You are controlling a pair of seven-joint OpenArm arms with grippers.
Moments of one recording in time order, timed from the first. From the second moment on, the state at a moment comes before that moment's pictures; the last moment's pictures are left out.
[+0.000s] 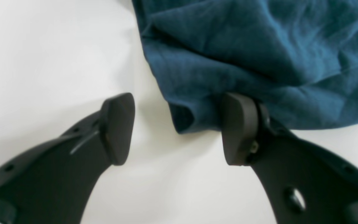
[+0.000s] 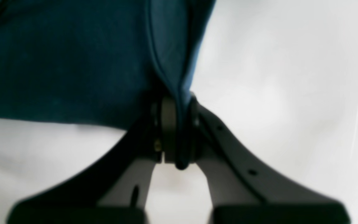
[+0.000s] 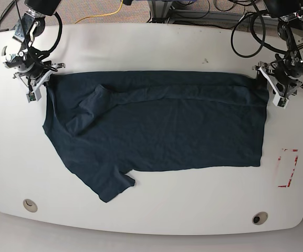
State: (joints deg) left arm 10.0 -17.1 -26.9 87.1 -12.6 -41.6 48.6; right arm -10.7 13.6 35.2 87.2 14.4 40.6 -54.5
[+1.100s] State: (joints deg) left arm 29.5 -17.6 -23.7 105.5 -10.8 -41.8 53.6; right arm -27.1 13.9 35.6 98.6 14.2 40.5 -54.7
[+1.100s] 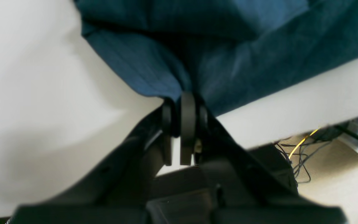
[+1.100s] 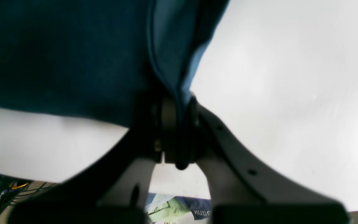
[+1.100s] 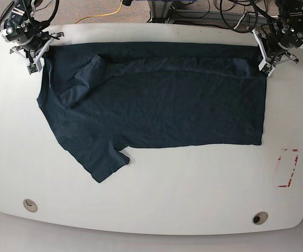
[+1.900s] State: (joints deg) left arm 32.2 -19.5 -23.8 105.7 -11.5 -42.1 52.8; right arm -30.7 13.6 40.6 98.8 14.7 40.6 -56.1
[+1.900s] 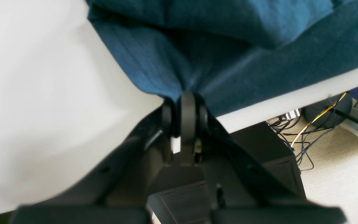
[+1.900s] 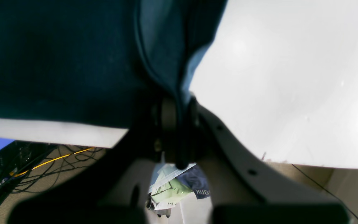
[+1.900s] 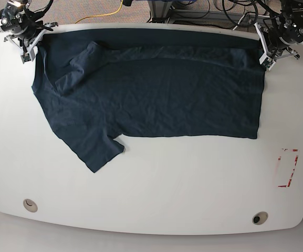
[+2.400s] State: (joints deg) left arm 33.7 -21.4 -23.5 107.0 -11.0 -42.2 53.9; right arm -31.6 13.2 43.3 102.1 14.1 40.8 -60.9
